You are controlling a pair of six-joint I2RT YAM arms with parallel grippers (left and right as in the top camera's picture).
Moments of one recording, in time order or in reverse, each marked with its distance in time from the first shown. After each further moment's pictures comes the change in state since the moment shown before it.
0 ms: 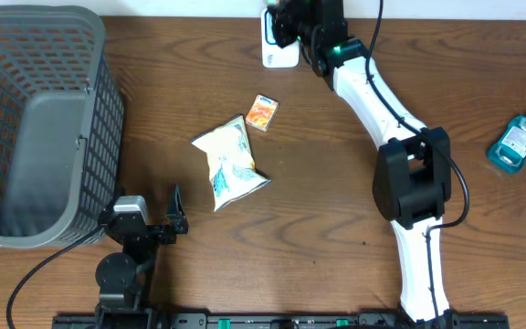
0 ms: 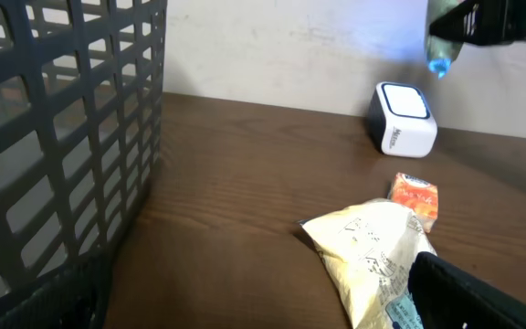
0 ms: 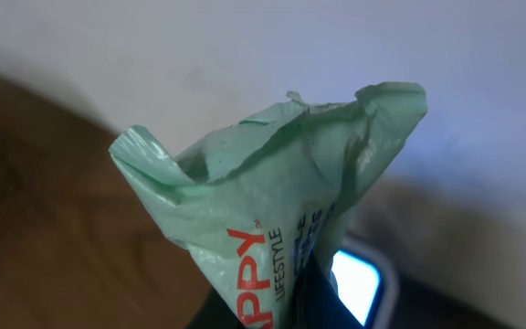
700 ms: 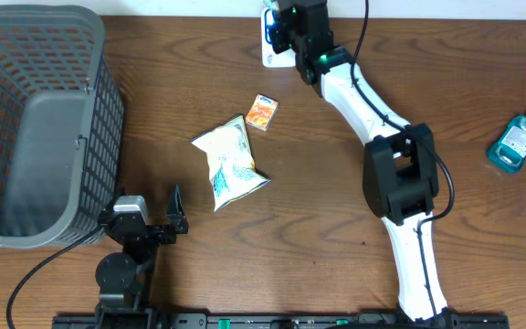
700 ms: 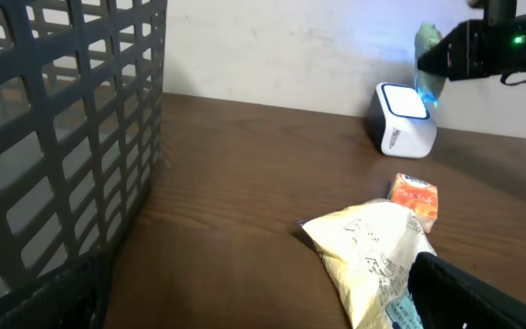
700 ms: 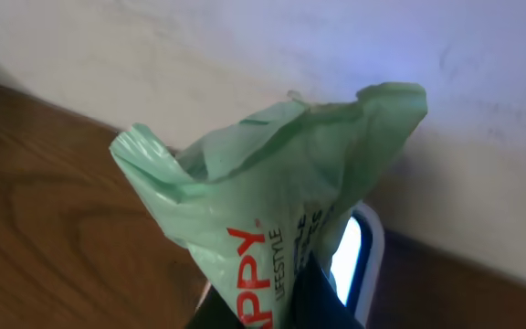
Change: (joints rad) left arm 0.000 0.000 0.000 0.000 0.000 0.000; right arm 0.035 0.071 0.007 -0.050 0.204 0.036
